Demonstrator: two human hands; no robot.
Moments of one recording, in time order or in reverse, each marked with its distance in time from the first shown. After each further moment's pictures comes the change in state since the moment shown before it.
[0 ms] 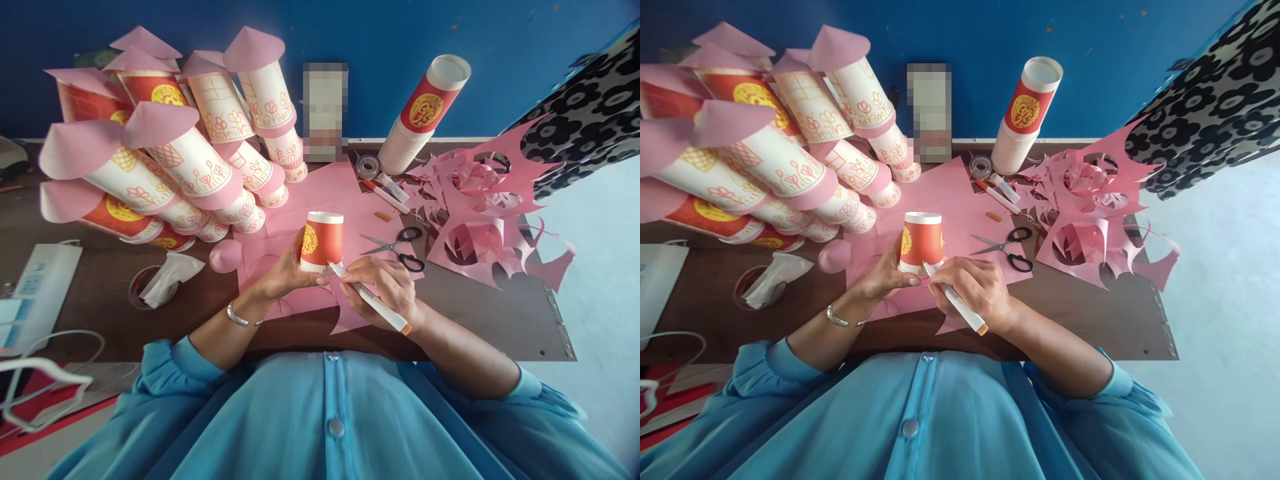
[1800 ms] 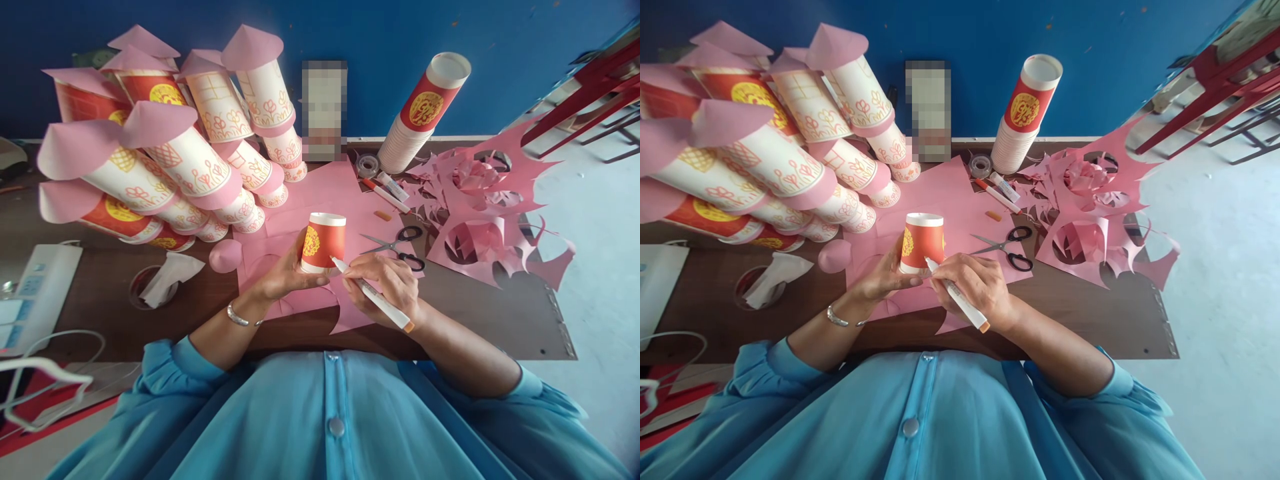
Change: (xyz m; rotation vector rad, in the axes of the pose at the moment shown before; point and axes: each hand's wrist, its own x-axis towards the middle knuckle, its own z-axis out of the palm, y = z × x) left_hand -0.002 0.004 0.002 -0.014 0.003 -0.029; right_hand 0.004 -0.002 -0.002 -0.094 0.038 0.024
